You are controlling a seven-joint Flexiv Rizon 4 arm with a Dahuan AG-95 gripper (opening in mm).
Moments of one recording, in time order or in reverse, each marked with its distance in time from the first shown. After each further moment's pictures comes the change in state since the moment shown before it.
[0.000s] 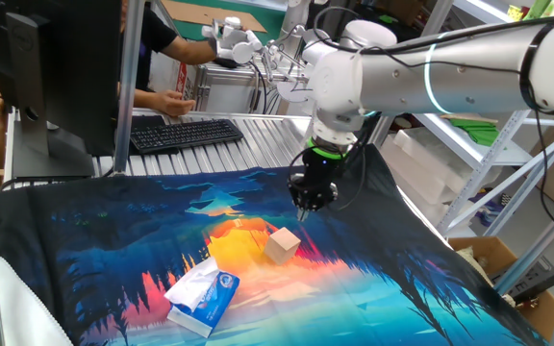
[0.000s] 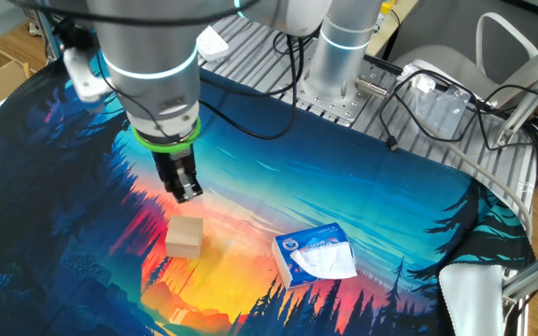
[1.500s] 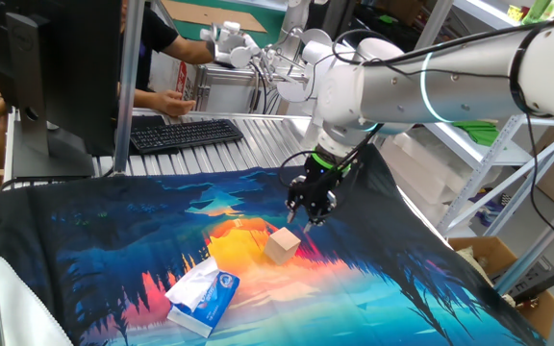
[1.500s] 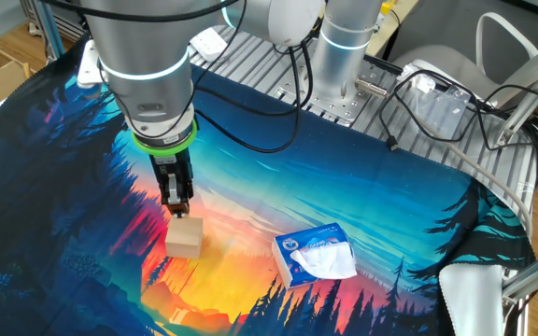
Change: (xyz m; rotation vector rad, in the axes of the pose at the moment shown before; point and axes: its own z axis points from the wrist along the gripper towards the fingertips) arm 0.000 0.003 0.025 -0.057 0.016 0.300
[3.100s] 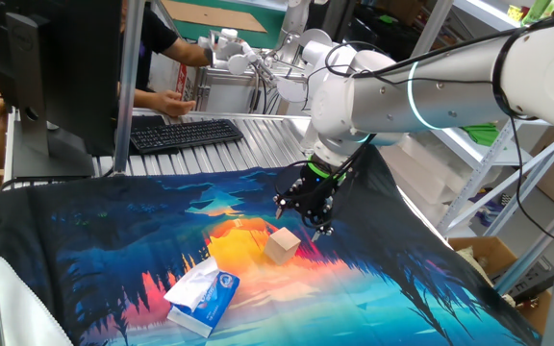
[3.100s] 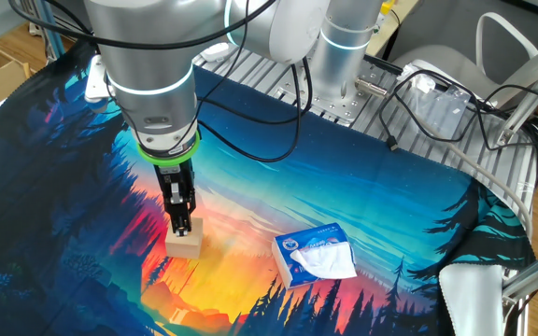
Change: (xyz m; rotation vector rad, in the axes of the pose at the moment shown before) arm 0.000 0.002 0.022 -0.008 -0.003 -0.013
